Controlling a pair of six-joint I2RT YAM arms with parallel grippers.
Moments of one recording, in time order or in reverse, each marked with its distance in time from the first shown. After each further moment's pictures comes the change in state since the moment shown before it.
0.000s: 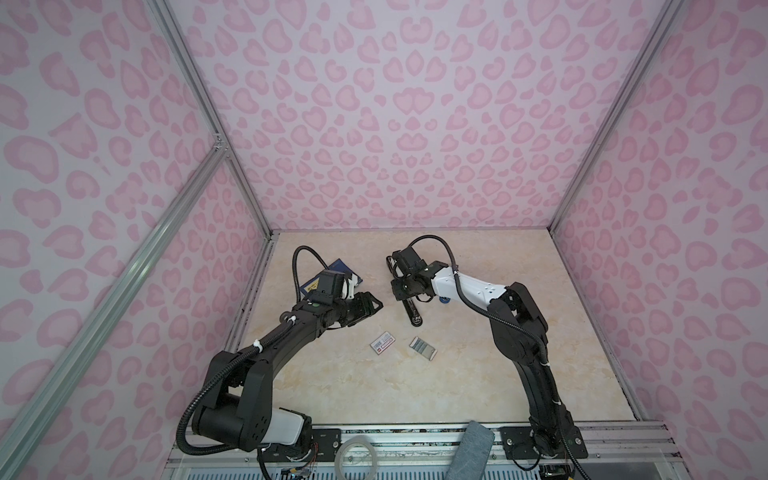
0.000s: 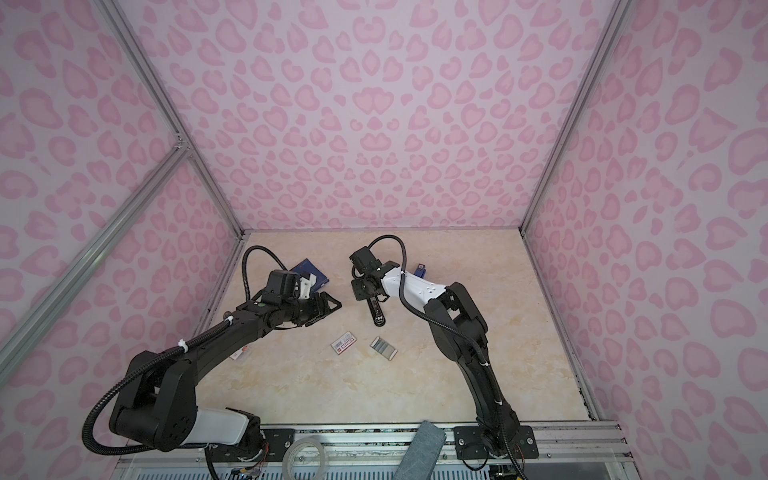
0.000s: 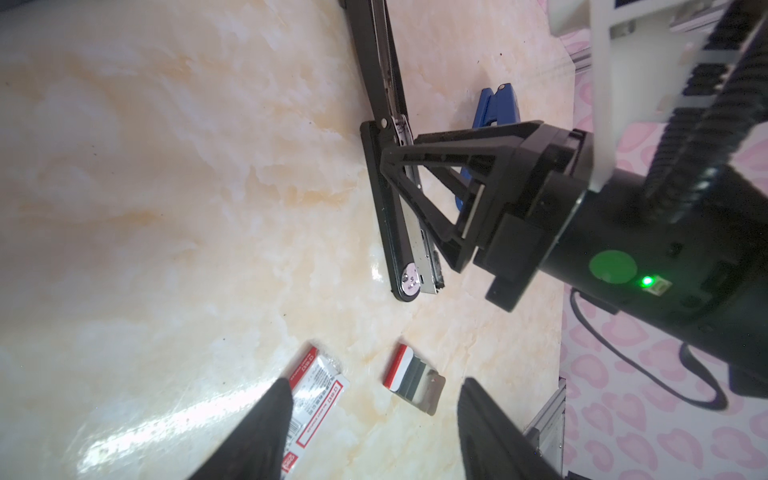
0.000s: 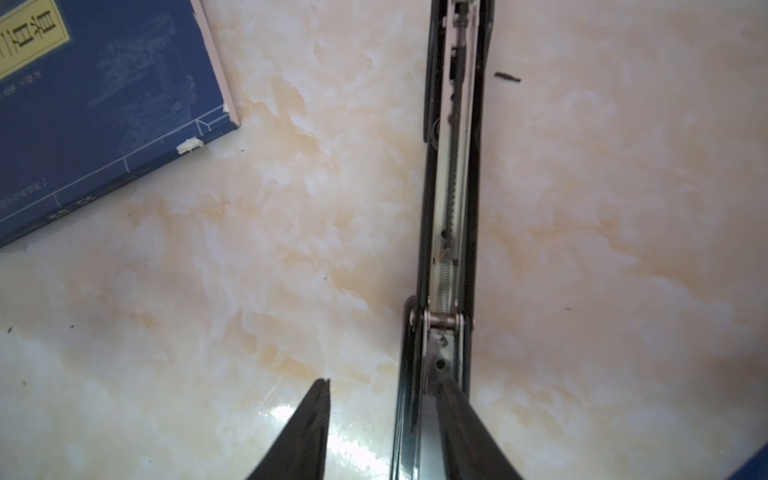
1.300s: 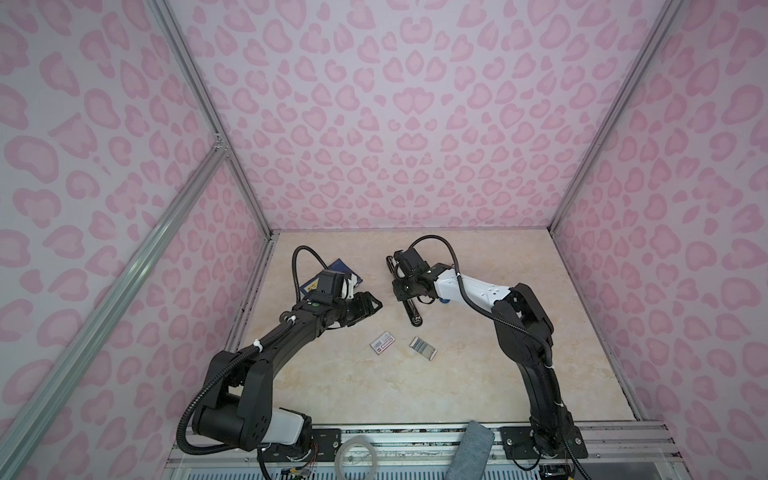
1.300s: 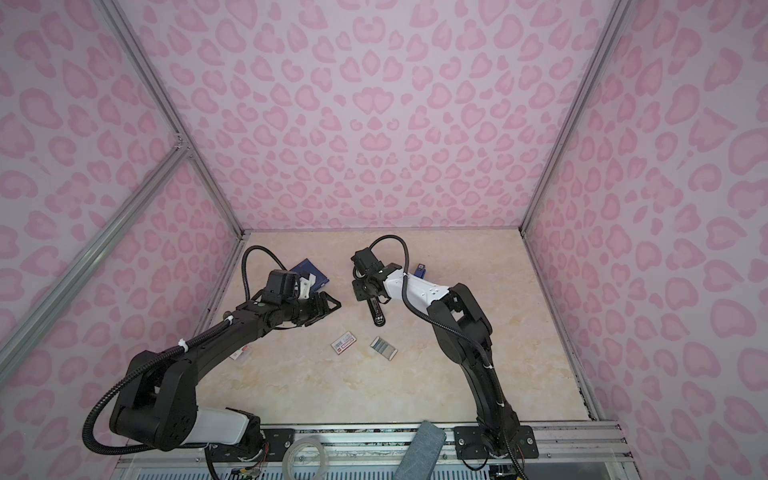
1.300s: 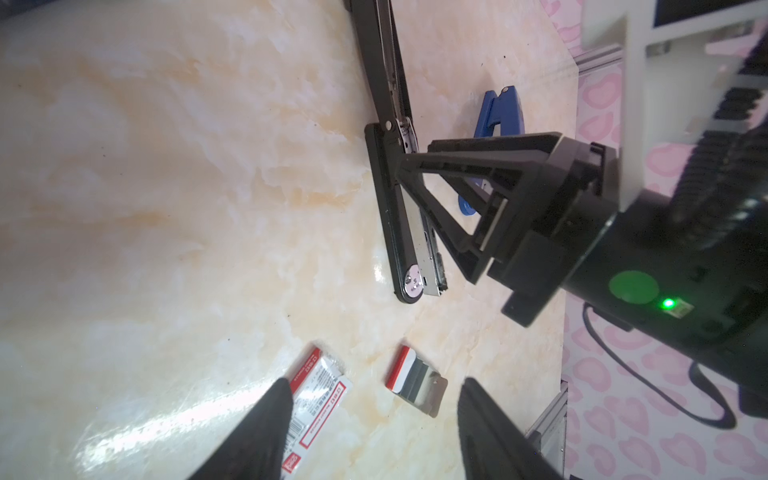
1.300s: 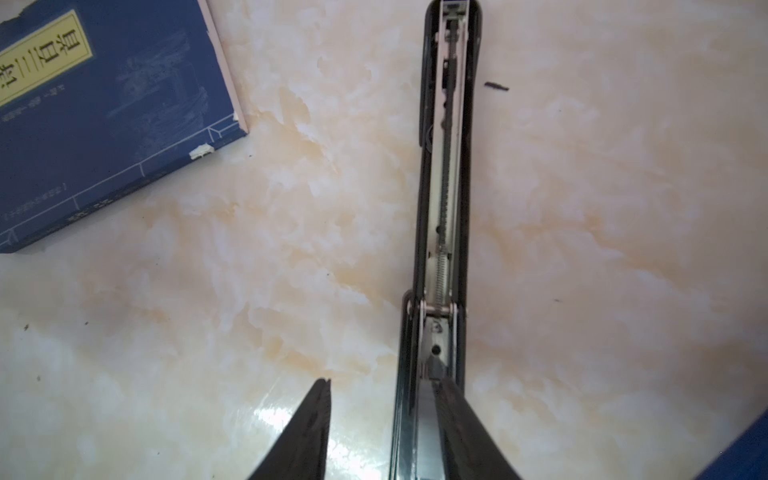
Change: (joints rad) left arm 0.000 0.001 0.002 -0.002 -0.004 0.000; right arm 0.004 -0.042 -0.061 0.048 0.015 0.009
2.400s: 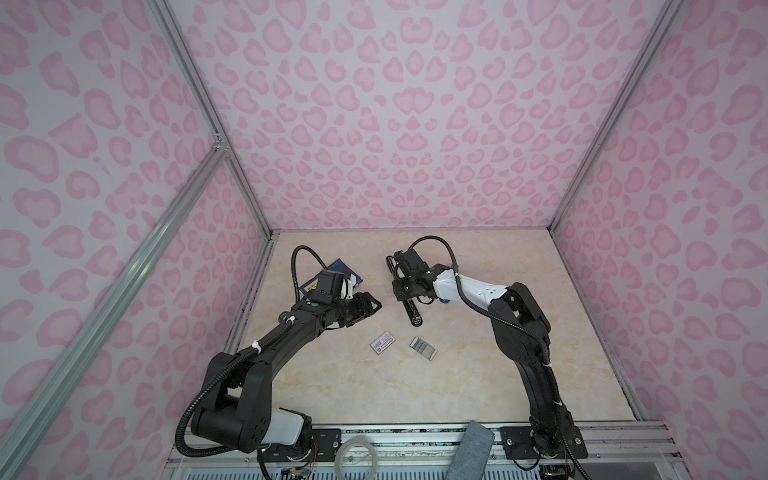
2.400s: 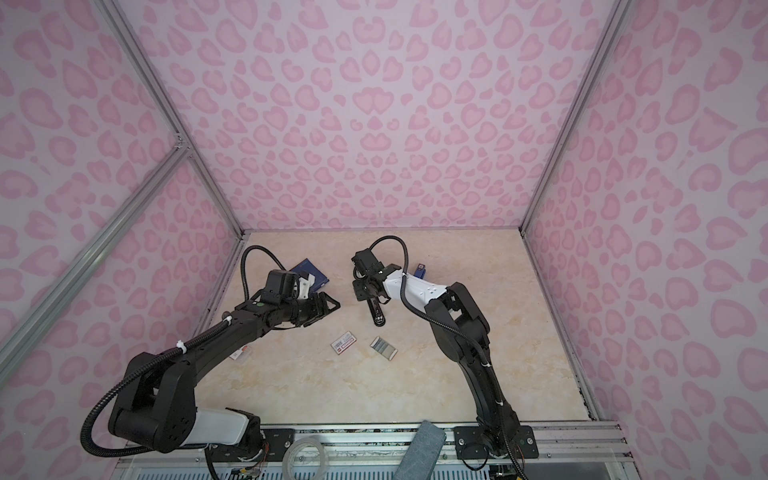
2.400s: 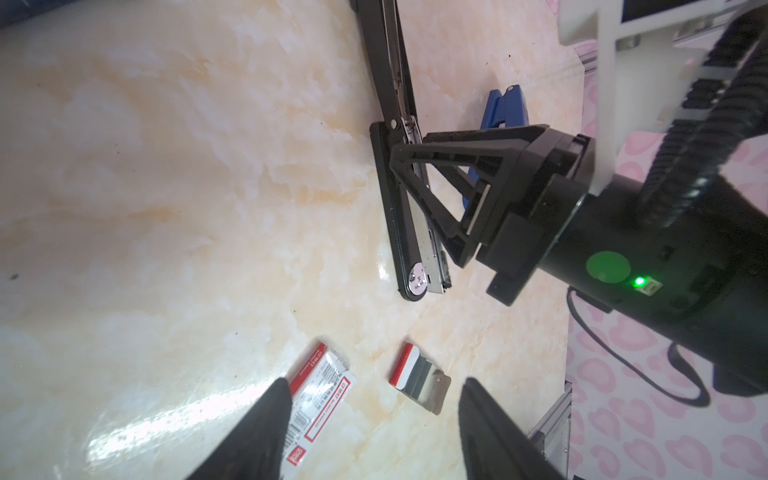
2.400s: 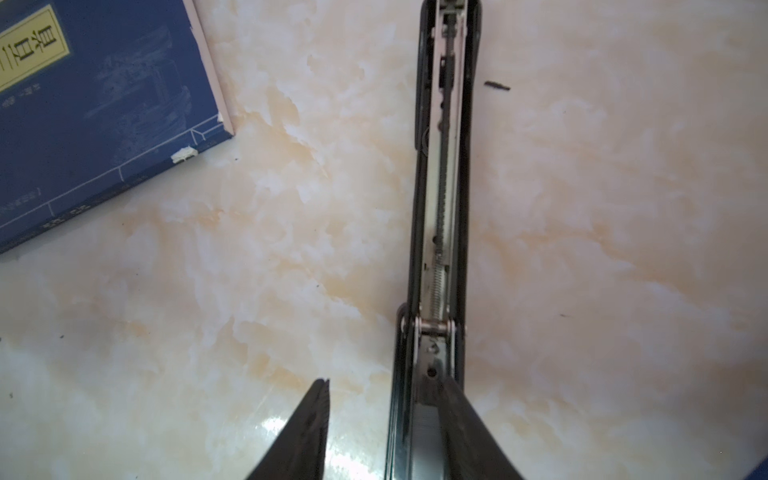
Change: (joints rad) left arm 0.004 -0.008 0.004 -0.023 -0.011 0.008; right arm -0.006 0.013 -0.011 0.033 -0.008 -0.005
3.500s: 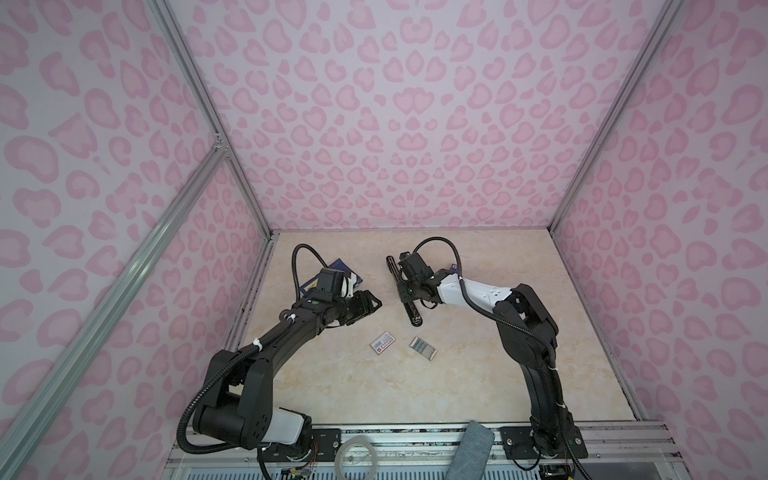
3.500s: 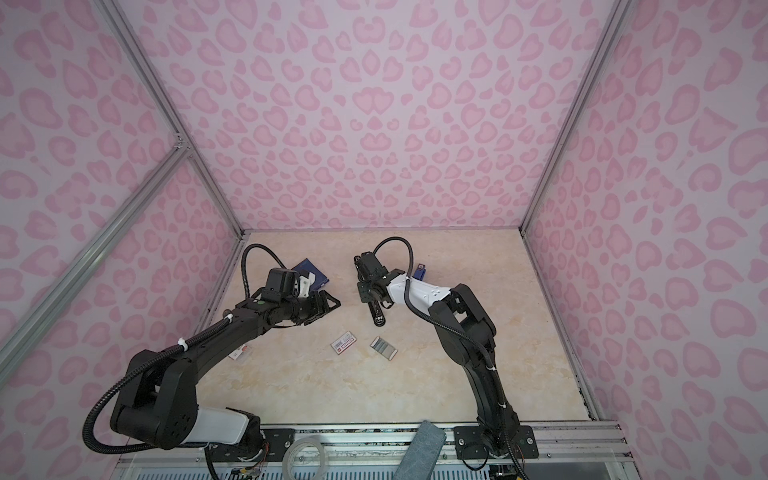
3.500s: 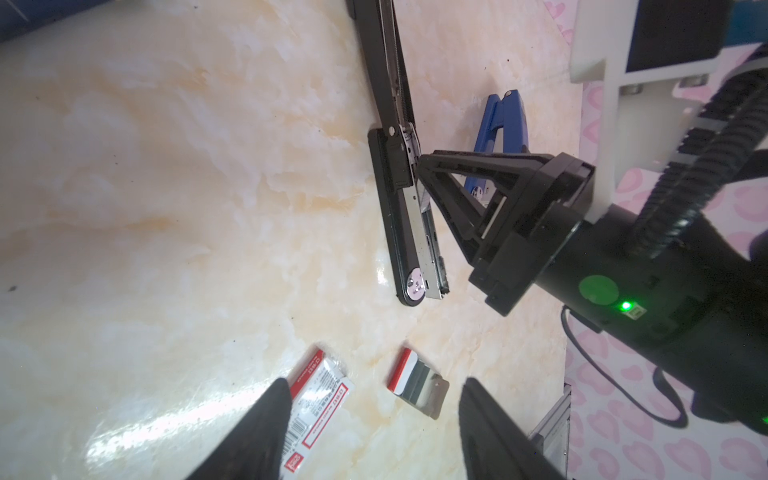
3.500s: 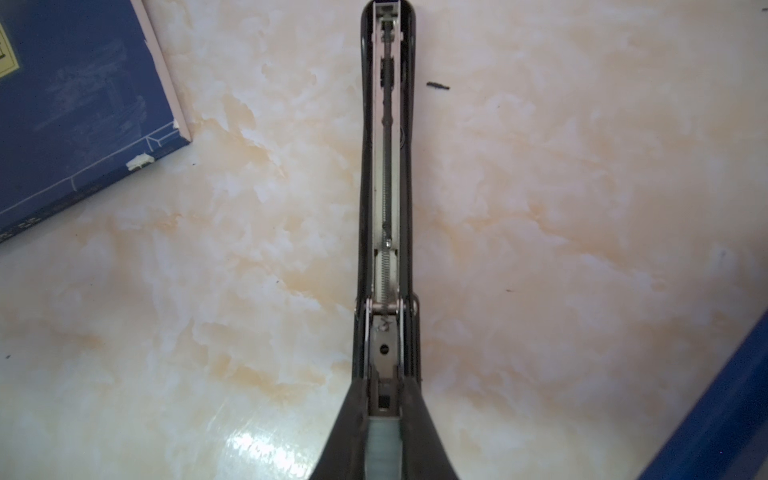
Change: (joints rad) left arm 0.003 0.015 0.019 -0.002 0.000 0.000; right arm 0.000 -0.061 -0.114 0.082 0.097 0.027
